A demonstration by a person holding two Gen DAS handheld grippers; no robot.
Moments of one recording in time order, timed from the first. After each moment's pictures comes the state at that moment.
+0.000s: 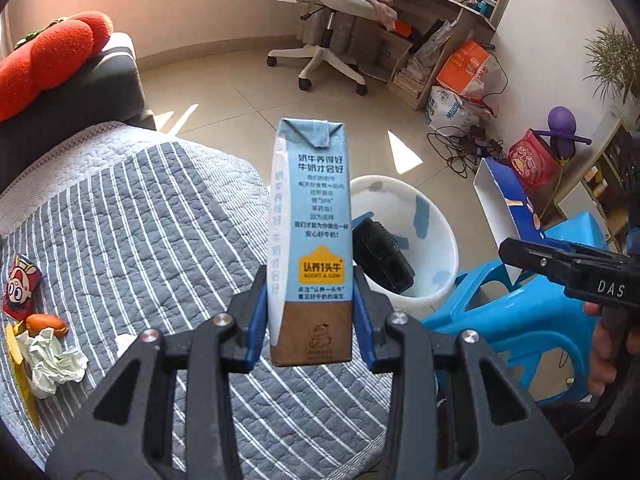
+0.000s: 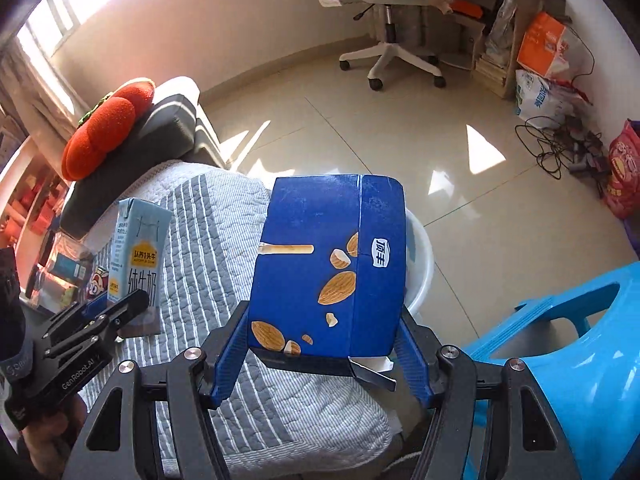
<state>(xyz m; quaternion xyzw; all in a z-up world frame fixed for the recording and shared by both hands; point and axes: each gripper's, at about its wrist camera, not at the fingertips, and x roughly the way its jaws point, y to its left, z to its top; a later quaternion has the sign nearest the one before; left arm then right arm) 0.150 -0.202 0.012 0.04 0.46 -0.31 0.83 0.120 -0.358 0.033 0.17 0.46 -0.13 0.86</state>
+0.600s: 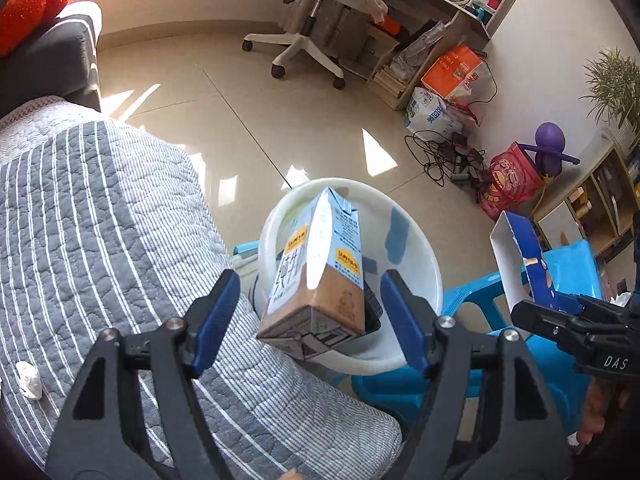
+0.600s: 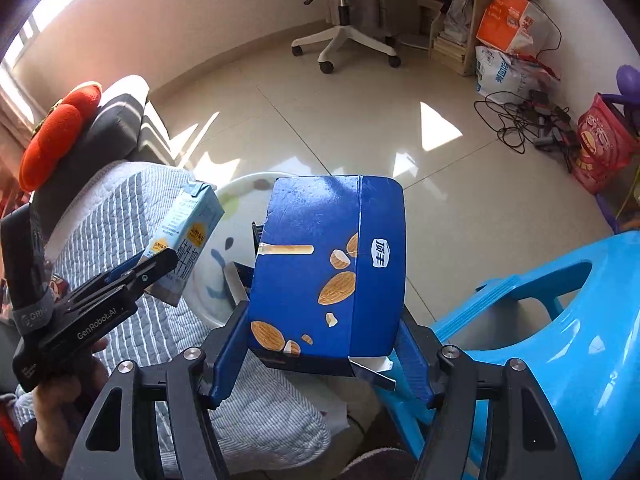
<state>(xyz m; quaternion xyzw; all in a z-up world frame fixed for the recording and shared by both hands) 0.177 -0.264 -0.025 -0.01 0.47 -0.33 0.82 0.110 -0.406 0.006 0.17 0.49 -0.18 0.84</state>
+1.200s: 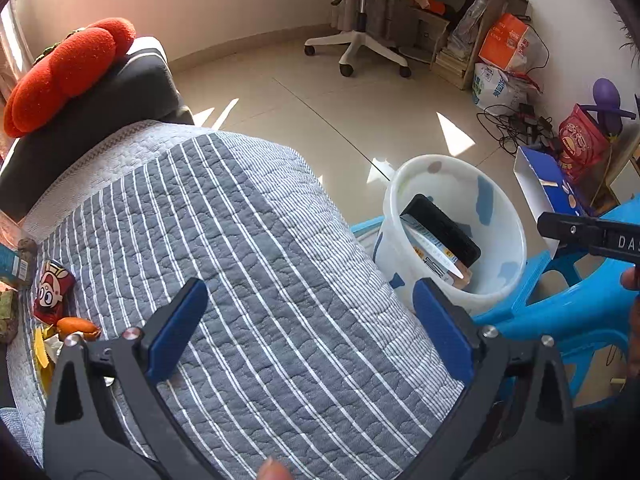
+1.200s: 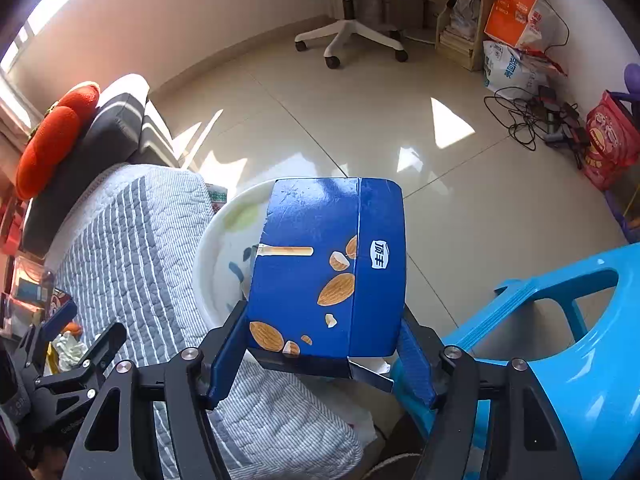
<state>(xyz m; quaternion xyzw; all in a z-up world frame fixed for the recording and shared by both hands) 0.163 -0.198 -0.011 0.11 0.46 -0.21 0.85 0.153 -0.388 -0.005 0.19 0.50 -0.17 0.83</state>
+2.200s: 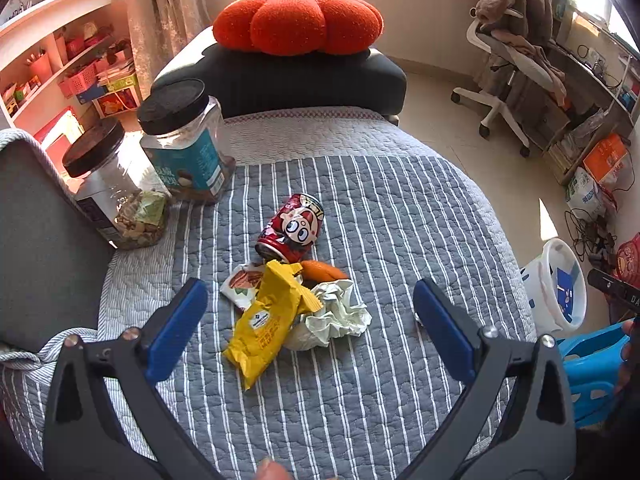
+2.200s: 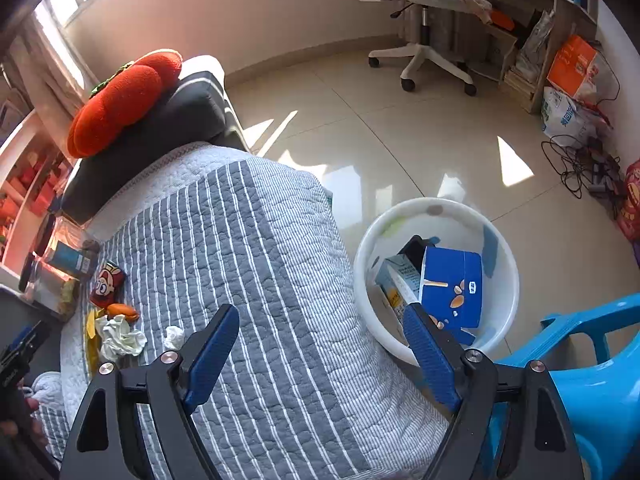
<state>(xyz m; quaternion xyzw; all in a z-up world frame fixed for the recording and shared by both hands) 0.168 0.080 0.042 -0.03 0.46 -0.03 0.89 0.197 -0.246 0.030 0.13 0.47 -0.09 0.87</state>
